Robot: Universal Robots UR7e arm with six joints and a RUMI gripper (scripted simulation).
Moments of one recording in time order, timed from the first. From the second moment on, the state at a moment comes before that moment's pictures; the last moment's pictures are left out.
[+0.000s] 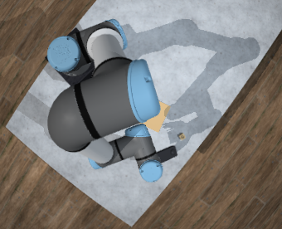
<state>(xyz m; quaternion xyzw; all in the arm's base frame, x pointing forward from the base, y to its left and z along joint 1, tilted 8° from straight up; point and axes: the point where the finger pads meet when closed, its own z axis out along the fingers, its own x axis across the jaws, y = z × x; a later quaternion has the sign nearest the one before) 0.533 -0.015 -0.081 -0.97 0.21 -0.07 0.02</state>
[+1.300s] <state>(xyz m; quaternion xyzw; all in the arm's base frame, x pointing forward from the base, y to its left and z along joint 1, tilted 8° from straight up) 0.485 0.035 -0.089 -0.98 -0.18 -0.07 -0.01</state>
